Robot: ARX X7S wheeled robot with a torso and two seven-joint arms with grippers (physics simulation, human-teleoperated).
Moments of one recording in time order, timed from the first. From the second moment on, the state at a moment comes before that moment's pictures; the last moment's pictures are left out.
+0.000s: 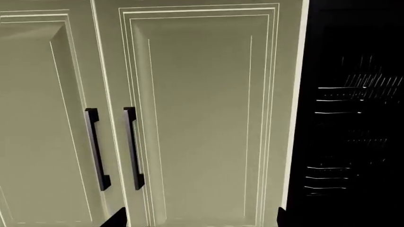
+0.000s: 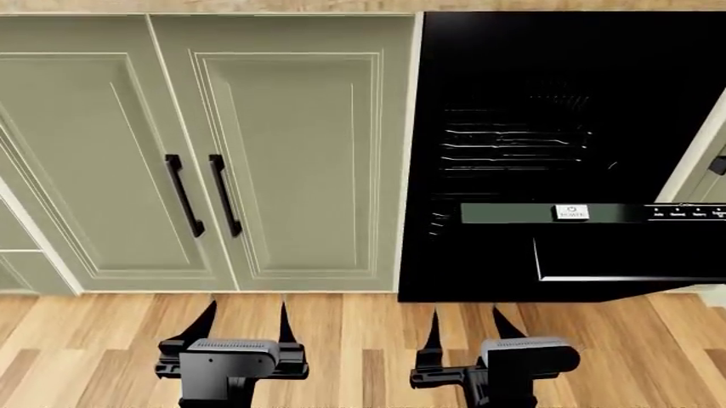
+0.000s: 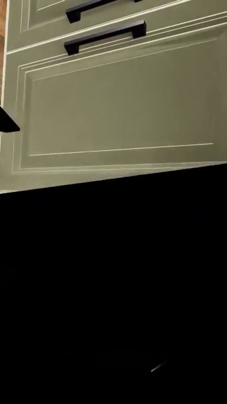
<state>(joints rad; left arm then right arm) -0.01 -0.15 0.19 -0.01 -0.12 0.06 -0.18 0.02 0.15 -0.20 0.03 0.13 -0.01 0.15</state>
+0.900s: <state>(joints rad) -0.01 -0.18 0.22 0.00 -0.13 0.07 -0.20 0.02 0.17 -0.23 0.02 0.14 -0.01 0.18</state>
